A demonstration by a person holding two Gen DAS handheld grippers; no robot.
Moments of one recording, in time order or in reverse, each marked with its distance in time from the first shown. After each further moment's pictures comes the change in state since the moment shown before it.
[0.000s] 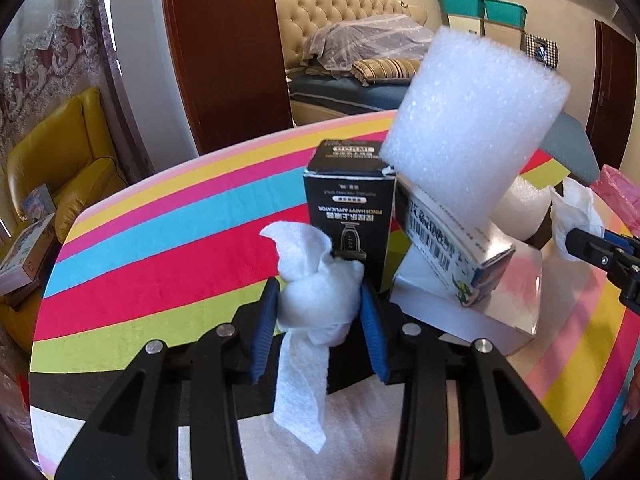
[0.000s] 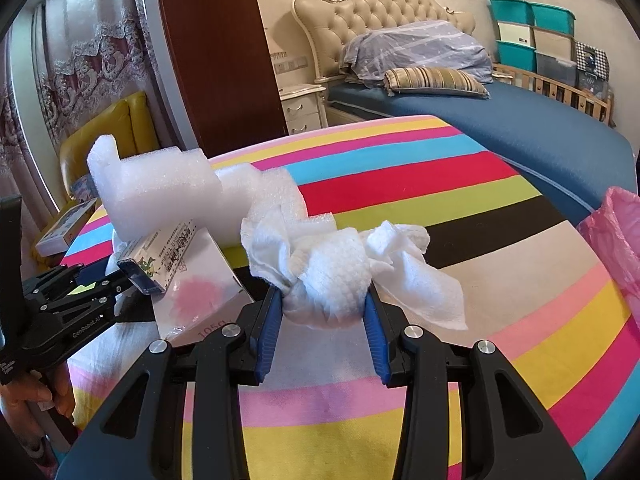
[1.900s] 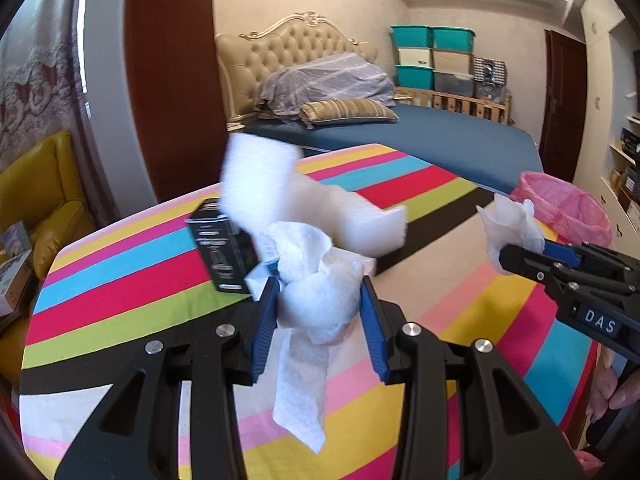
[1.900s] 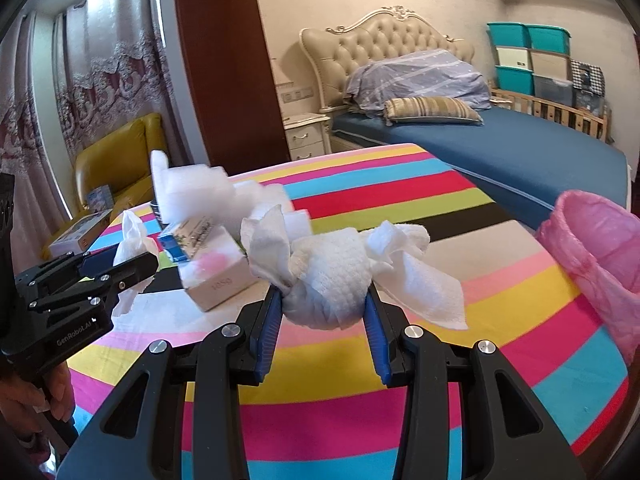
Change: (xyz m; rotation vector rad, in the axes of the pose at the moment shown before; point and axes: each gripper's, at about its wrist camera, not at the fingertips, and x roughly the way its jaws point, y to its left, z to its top) left arm -0.091 -0.083 -0.024 0.086 -0.150 -0.147; right arm -0.082 -0.037 -0.034 0.001 -0.105 0.019
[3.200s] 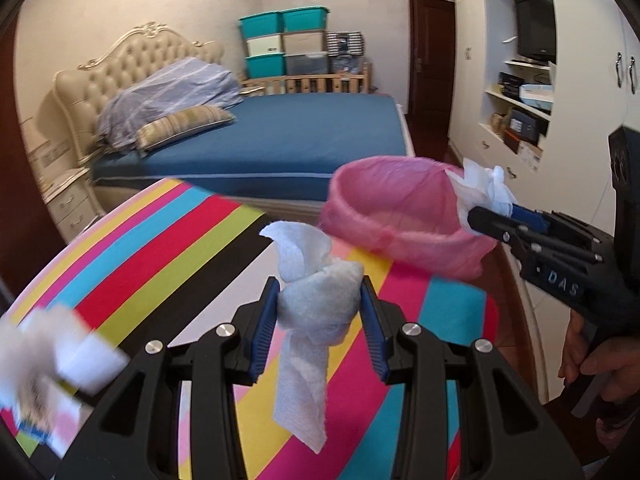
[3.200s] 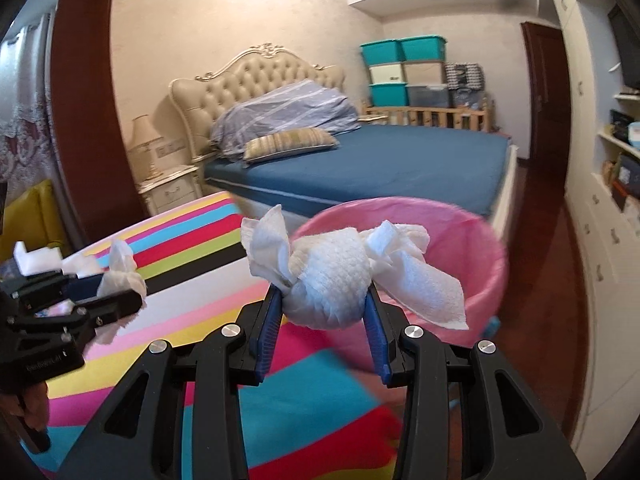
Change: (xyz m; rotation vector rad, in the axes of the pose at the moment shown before) left arm 0.074 -0.228 0.072 0.273 0.027 -0.455; right arm -0.089 -0.197 -0.010 0.164 -0.145 -0.401
